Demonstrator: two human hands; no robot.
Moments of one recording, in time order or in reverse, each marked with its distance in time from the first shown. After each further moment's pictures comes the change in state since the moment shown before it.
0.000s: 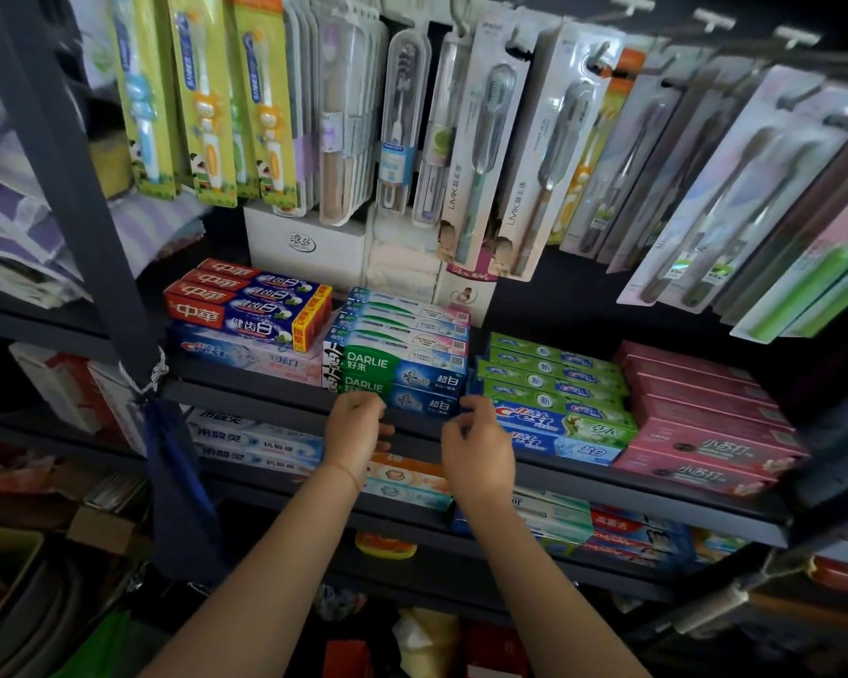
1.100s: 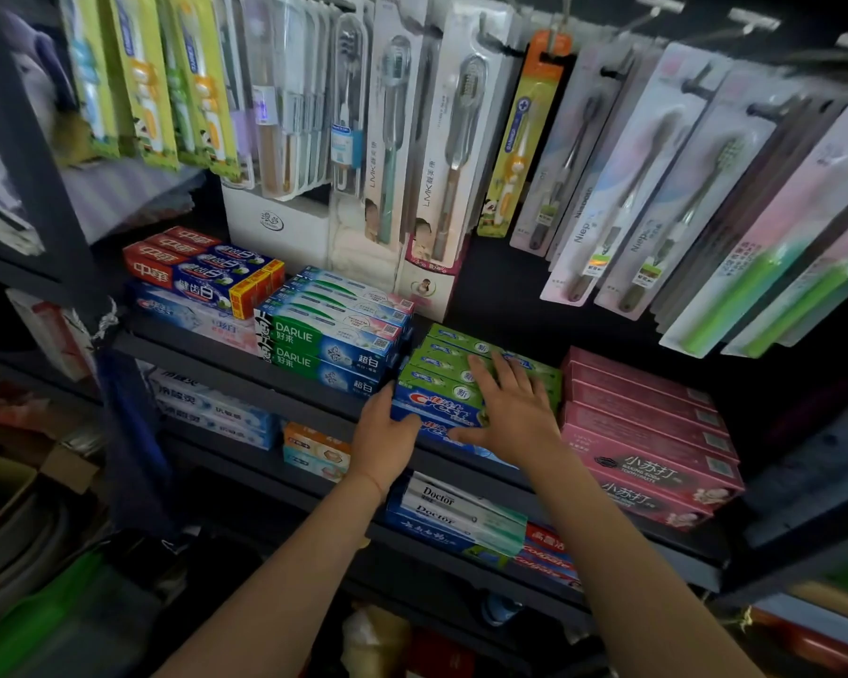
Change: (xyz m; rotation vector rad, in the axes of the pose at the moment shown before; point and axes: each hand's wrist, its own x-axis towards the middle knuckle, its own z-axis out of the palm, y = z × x) left_hand -0.053 -0.042 0.136 0.347 0.017 0.210; right_hand 0.119 0.094 -0.124 -0.846 -0.399 -0.530
